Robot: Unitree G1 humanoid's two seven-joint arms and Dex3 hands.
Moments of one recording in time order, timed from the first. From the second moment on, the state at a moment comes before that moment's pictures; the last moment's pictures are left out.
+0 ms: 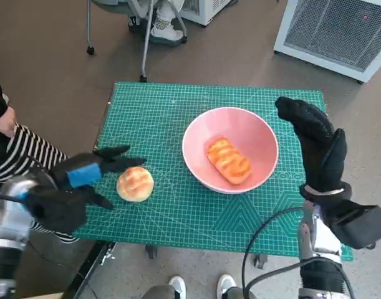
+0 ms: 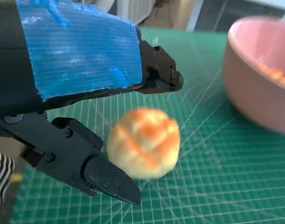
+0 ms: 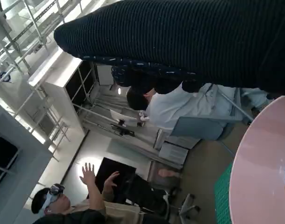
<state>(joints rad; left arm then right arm) -0.41 0.75 -0.17 0.54 0.32 -0.58 -0.53 -0.44 -0.15 -0.14 0.38 0.27 -0.66 0.38</state>
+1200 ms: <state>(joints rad) -0.57 0.62 -0.31 0.90 0.47 -0.69 -0.16 -0.44 -0.16 -0.15 0.36 0.27 -0.64 0.39</state>
